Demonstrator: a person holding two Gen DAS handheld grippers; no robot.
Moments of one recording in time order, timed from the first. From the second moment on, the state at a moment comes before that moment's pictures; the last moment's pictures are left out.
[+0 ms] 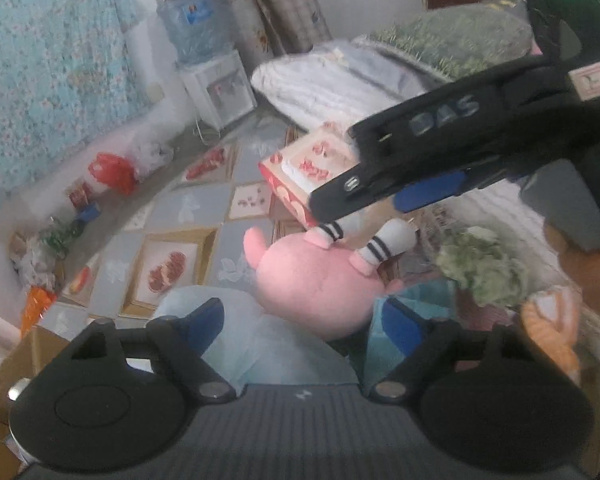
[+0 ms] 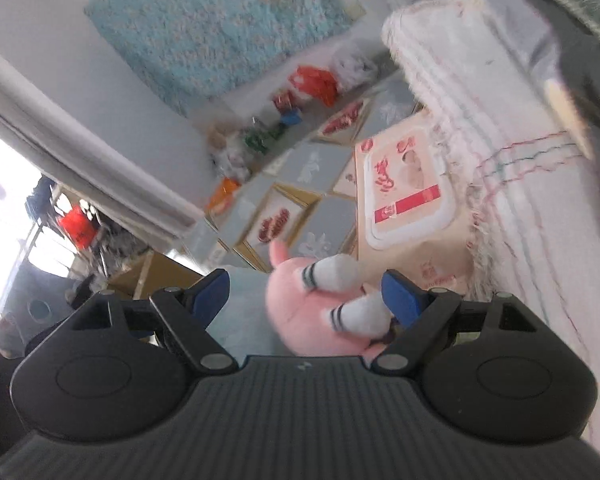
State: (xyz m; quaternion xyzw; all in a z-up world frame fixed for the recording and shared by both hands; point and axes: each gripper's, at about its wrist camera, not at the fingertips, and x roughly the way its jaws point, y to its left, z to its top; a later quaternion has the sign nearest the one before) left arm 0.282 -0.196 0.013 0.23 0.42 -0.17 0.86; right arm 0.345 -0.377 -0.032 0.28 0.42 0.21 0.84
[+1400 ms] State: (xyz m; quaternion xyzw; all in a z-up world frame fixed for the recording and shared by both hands) left arm 0.208 -0.173 0.116 0.07 0.36 -0.19 0.91; right arm 0.275 -0.365 0.049 0.28 0.35 0.30 0.84
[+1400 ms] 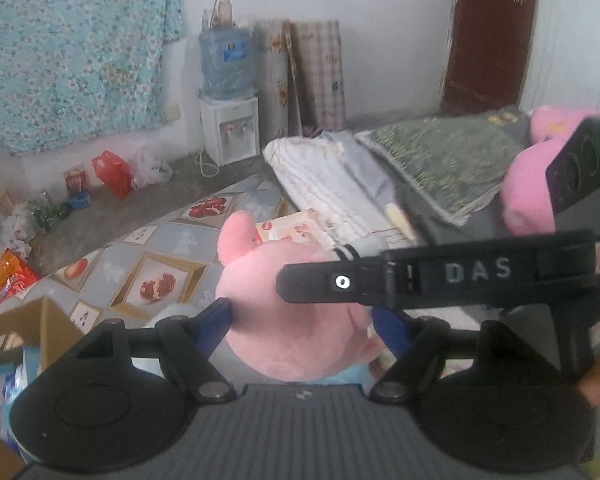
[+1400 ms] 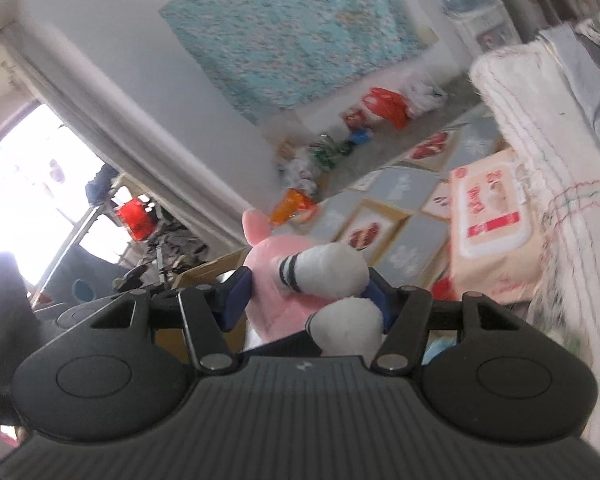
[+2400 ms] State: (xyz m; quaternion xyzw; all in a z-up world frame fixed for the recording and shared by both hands) left arm 0.034 -0.064 -0.032 -0.06 0.40 -0.18 0.90; right arm 0.113 -0.257 -0.031 0.16 0.45 0.31 0.82
